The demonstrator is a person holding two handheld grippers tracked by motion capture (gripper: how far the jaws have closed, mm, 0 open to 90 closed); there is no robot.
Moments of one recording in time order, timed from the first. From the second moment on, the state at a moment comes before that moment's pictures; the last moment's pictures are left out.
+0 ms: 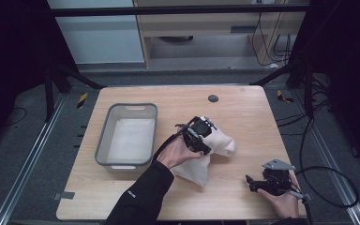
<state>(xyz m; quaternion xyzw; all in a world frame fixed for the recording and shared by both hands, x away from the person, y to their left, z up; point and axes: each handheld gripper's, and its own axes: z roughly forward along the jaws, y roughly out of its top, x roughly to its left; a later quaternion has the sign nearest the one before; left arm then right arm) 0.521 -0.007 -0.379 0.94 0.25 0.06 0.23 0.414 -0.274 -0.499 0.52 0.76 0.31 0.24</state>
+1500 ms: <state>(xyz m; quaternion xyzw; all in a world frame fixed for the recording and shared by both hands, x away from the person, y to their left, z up) 0.486 0.034 -0.365 0.92 0.25 0.07 0.29 0.413 -0.274 -0.499 0.52 0.76 0.31 0.24</state>
